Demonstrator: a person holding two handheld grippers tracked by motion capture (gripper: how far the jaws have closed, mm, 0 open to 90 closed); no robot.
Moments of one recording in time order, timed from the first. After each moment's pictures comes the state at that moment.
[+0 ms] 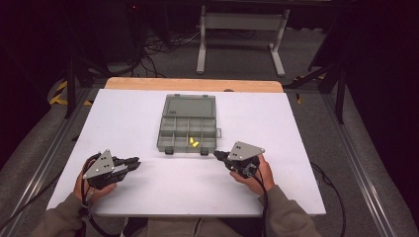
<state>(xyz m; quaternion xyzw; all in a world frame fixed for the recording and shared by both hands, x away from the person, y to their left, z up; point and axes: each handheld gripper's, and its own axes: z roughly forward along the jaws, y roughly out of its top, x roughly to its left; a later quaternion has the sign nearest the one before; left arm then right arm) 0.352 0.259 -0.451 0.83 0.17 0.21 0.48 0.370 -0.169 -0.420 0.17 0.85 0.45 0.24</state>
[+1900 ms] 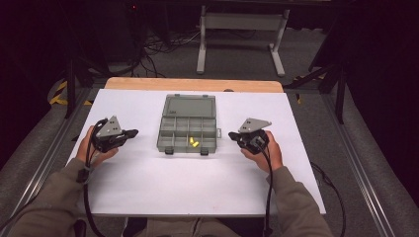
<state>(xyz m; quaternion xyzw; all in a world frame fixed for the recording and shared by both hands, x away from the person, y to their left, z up) 0.459 0.260 -0.423 0.87 0.19 0.24 0.39 0.442 -0.203 -0.408 0.26 0.85 0.39 0.24</state>
